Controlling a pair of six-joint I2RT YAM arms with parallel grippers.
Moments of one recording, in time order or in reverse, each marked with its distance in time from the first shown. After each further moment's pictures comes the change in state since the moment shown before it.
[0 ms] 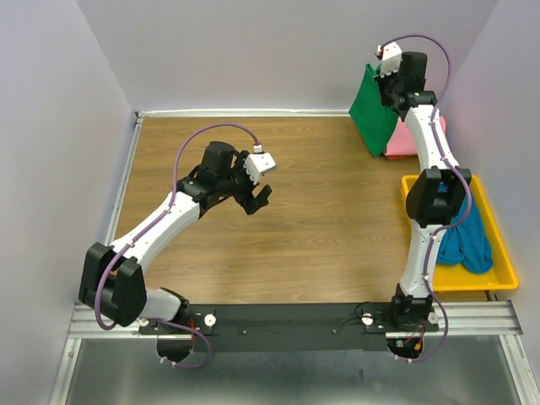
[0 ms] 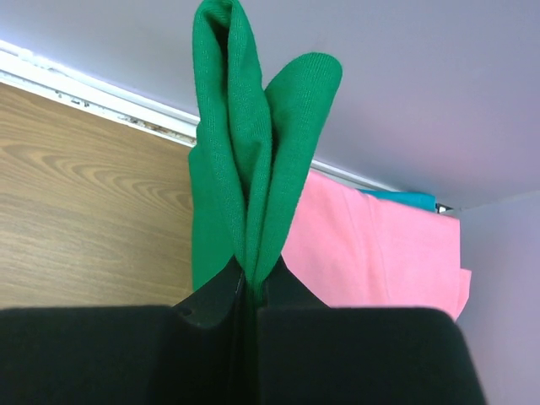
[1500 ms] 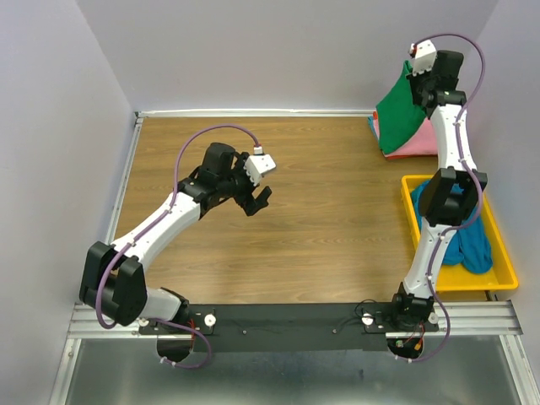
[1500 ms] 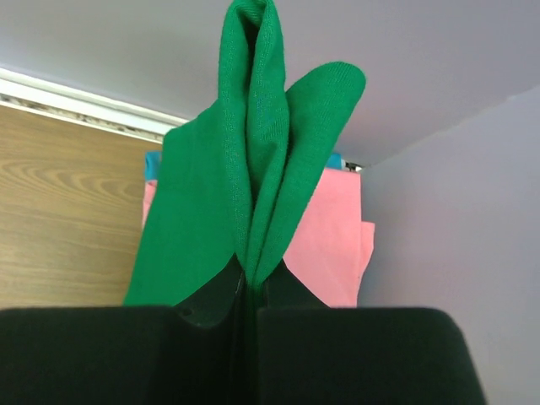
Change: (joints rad) left arm 0.000 -0.001 -0.016 0.007 0.000 0.000; right arm -0.145 -0.002 0.050 -0.036 -0.002 -0.062
